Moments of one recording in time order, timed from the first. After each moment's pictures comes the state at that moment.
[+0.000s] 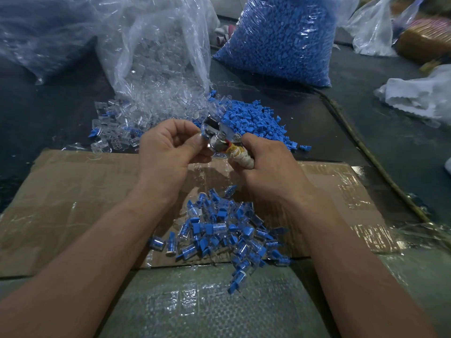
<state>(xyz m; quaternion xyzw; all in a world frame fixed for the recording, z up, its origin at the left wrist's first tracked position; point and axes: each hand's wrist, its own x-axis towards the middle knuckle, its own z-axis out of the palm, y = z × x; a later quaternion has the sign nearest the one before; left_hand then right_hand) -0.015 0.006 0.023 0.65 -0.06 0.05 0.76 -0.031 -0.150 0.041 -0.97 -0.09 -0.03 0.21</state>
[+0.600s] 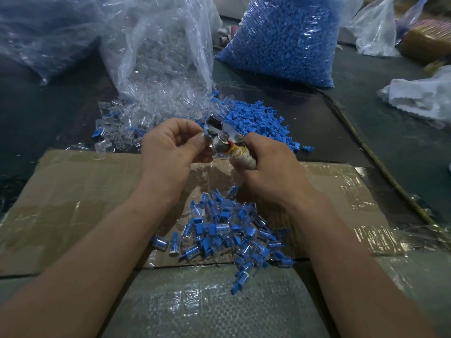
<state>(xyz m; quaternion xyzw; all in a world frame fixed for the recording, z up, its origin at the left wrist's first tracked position) -0.017 0.006 0.027 0.66 -0.04 0.05 0.75 -0.027 -0.150 0.033 -0.97 -0.10 -0.07 0.21</state>
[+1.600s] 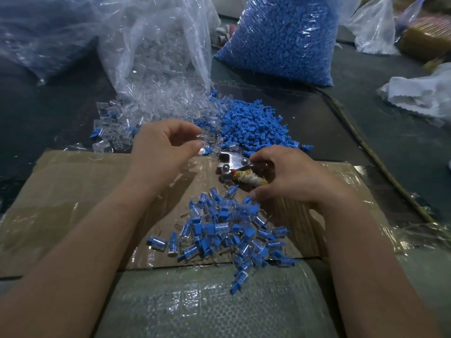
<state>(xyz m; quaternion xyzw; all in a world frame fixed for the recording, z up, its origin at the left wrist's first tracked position) -0.003 0.023 0.021 0.82 -0.06 0.05 0.57 -0.029 -0.181 0.046 -0.97 -0.06 0.12 0.21</state>
